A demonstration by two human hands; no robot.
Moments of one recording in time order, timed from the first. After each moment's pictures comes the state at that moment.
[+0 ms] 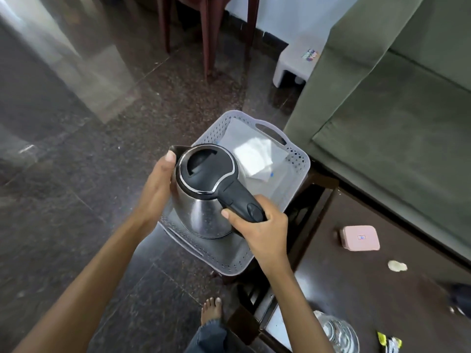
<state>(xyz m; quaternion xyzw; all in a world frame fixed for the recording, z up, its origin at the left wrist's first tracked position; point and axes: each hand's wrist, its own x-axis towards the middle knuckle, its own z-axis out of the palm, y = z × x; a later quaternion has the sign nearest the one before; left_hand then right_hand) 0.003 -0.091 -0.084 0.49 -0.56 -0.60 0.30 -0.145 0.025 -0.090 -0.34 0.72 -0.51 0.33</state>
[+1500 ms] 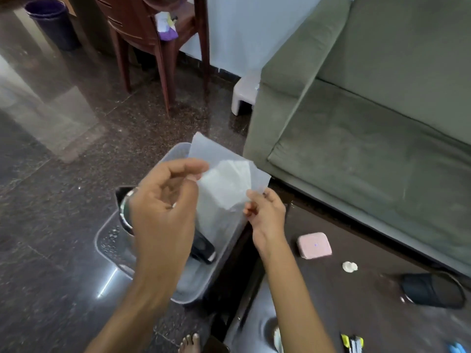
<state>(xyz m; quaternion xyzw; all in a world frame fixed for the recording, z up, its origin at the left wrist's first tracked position) -0.108 -0.007 0.037 0.45 -0.56 -0.48 0.49 -0.252 0.005 -0.085 0.05 0.57 -0.70 0.43</state>
